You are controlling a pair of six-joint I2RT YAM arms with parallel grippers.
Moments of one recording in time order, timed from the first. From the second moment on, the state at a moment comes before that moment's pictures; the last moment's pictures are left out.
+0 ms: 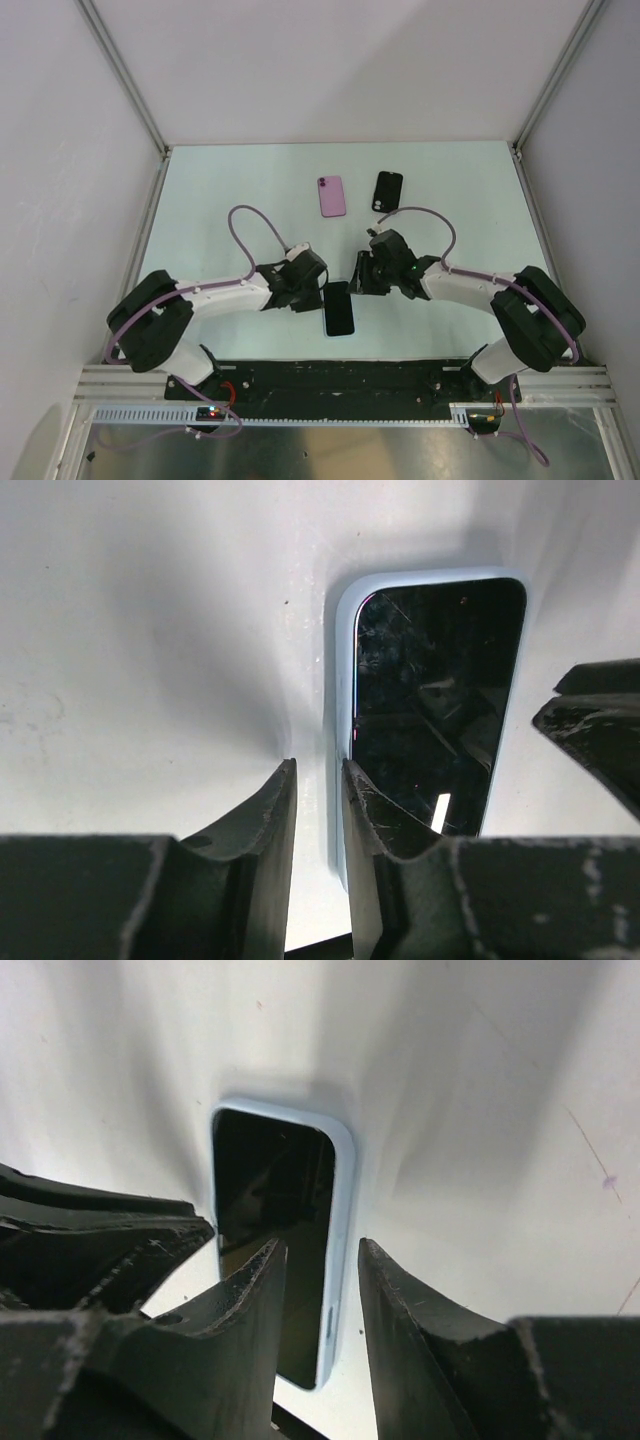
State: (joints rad) left arm -0.88 1.49 0.74 -0.32 -0.12 -0.99; right arm 0.72 1.51 0.75 -0.08 -0.16 0.73
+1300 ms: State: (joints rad) left arm -0.96 1.59 0.84 -0.33 -0.15 -1.04; right arm 0.88 1.50 0.70 -0.11 0.04 0.81
